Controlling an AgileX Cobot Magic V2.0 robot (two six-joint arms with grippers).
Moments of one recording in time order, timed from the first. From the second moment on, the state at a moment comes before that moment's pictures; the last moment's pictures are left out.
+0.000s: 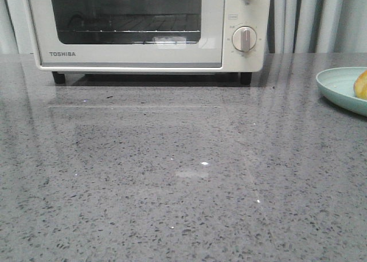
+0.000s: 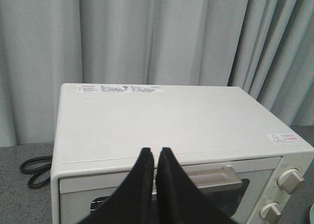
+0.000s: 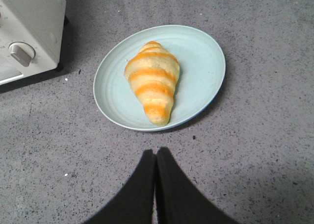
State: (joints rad) left arm -0.35 1.10 -1.17 0.00 0.27 -0.18; right arm -0.07 0.43 -0.80 0.01 0.99 0.28
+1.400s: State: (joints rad) left arm -0.43 1.52 -1.32 -0.06 0.22 -0.18; right arm -0.07 0.67 -1.03 0.02 1.05 0.24
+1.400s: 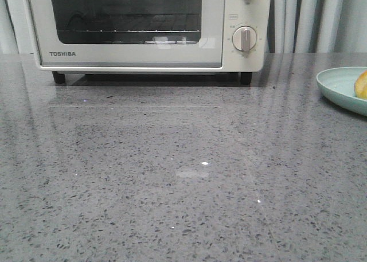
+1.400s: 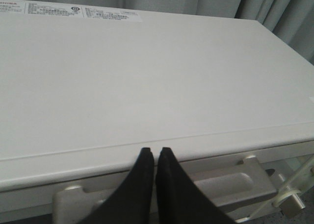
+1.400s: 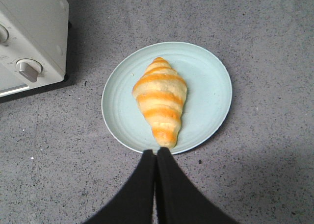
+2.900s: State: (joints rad) left arm -0.50 0.68 -0.76 -0.17 0.42 -0.18; right arm -0.07 0.67 -1.03 0.02 1.10 0.24
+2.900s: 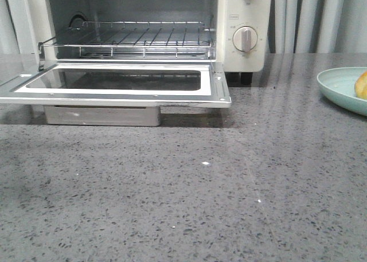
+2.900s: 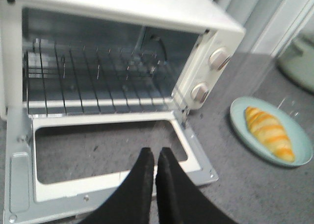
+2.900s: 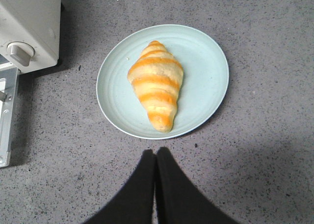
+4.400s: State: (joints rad) left arm -0.50 0.30 -0.76 -0.06 0.55 -0.18; right arm -0.02 1.54 -1.28 0.02 1.00 0.12
